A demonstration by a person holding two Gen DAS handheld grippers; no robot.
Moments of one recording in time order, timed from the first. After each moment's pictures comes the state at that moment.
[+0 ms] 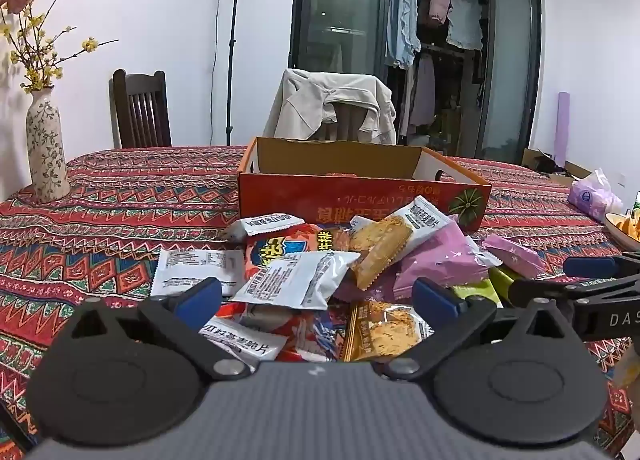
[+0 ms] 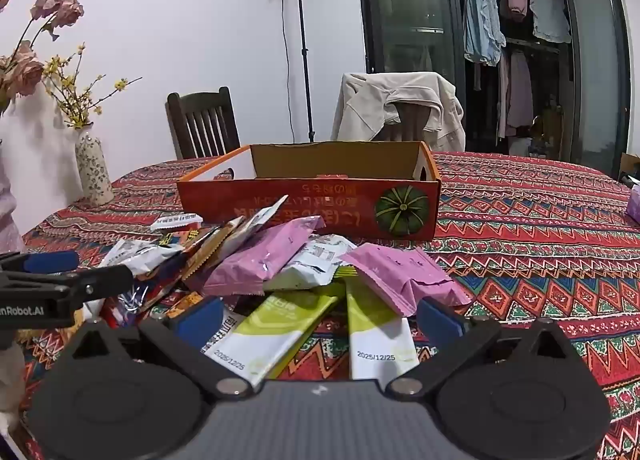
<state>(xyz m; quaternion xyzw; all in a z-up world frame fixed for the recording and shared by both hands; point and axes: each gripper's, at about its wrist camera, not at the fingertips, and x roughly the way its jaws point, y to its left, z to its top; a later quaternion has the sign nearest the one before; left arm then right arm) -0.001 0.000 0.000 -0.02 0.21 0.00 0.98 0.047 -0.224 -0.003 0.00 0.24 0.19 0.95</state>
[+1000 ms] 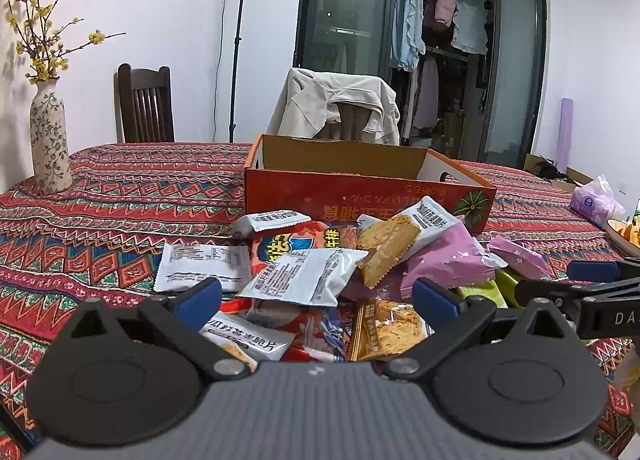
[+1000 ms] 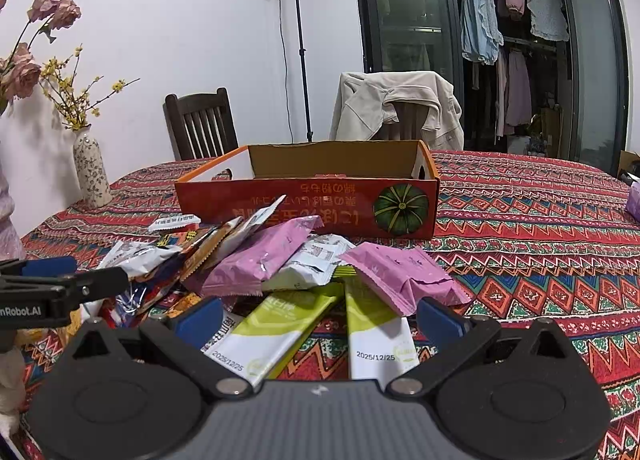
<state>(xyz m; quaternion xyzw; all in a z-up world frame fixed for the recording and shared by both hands) 0.000 0.006 -0.004 -0.04 0.21 0.01 0.98 0.048 -0.224 -0.004 0.00 0.24 0.19 0.95</state>
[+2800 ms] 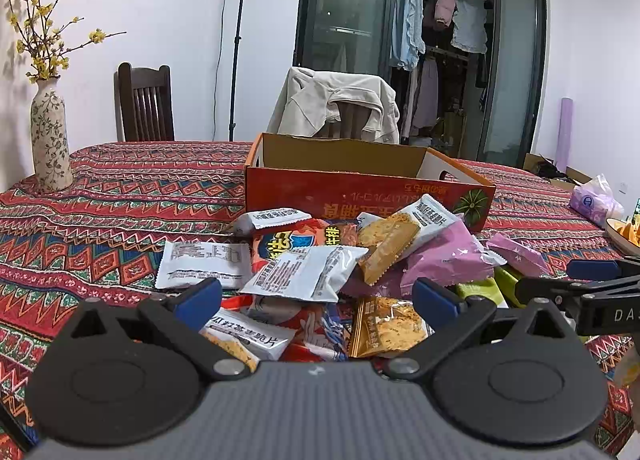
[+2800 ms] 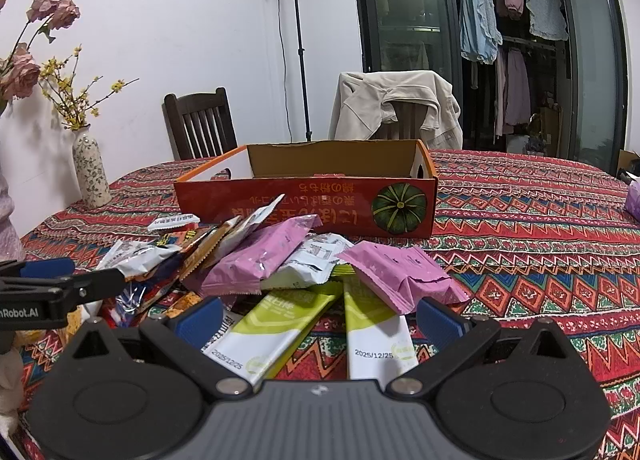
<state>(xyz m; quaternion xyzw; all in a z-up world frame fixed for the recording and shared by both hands) -0.001 0.007 -0.004 -0.04 0.22 0.01 0.98 0.048 -0.225 -0.002 0.01 0.24 0.19 0.95</state>
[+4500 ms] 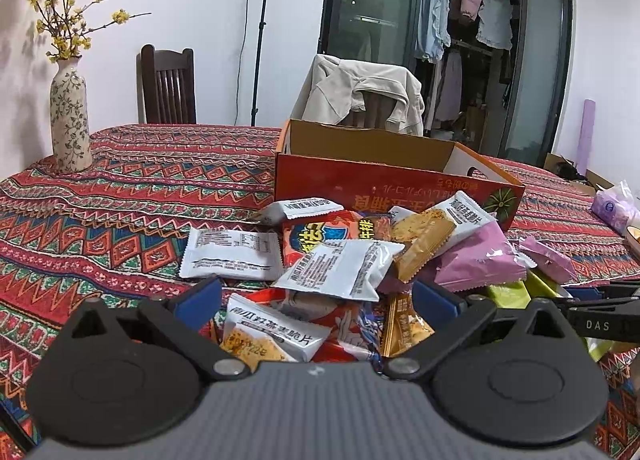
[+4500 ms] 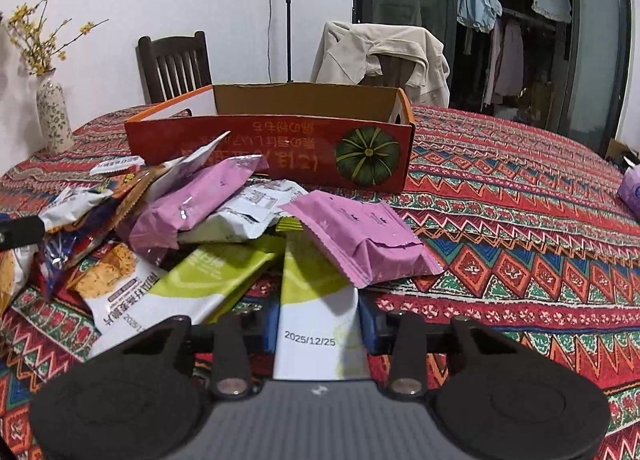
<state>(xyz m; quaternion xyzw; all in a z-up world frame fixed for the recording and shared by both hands) 0.005 0.024 -0.006 -0.06 0.24 0.04 0.97 0.086 -0.229 -0.030 -0.05 0.31 0.16 0.93</state>
